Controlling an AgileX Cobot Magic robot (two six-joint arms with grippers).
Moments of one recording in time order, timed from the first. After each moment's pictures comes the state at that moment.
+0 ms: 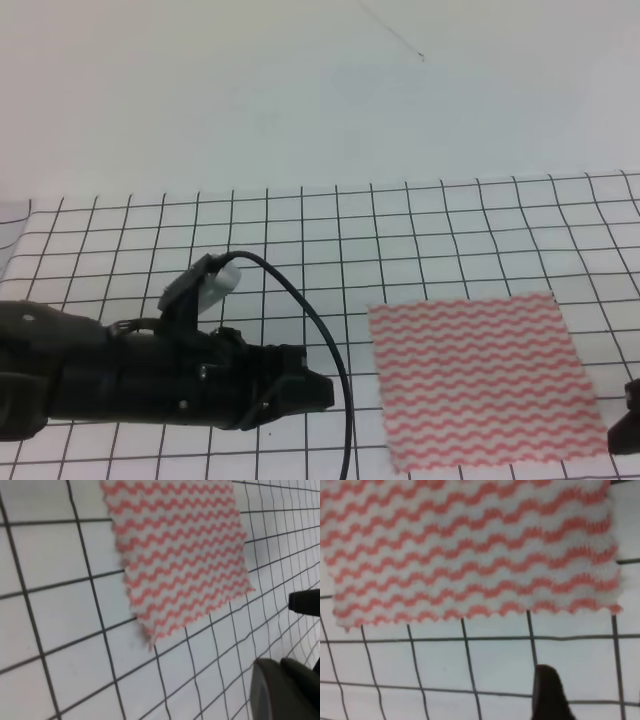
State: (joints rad) left arm -0.44 1.40 -0.68 -1.41 0.69 0.70; right arm -0.03 1.39 -0.61 0.61 0.72 -0.30
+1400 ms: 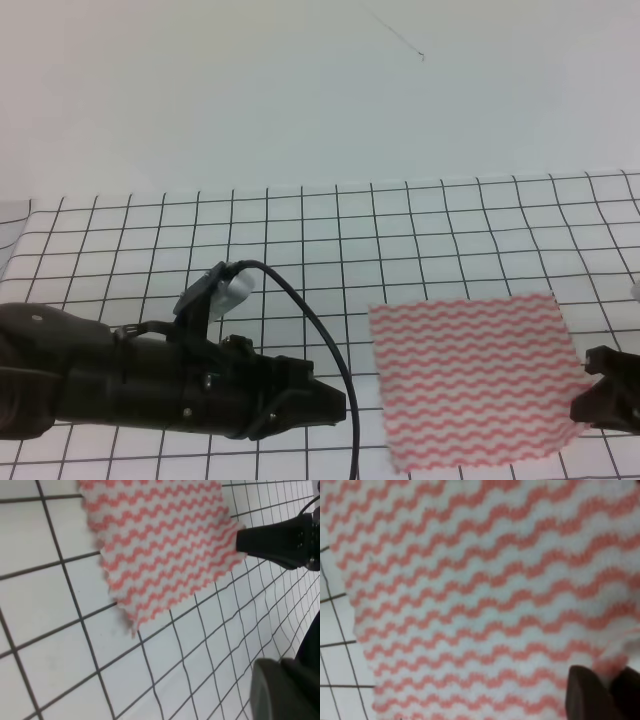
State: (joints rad) left arm -0.44 1.44 -0.69 -1.45 0.75 0.79; right arm -0.03 1.63 -0.59 1.09 0.55 -0.67
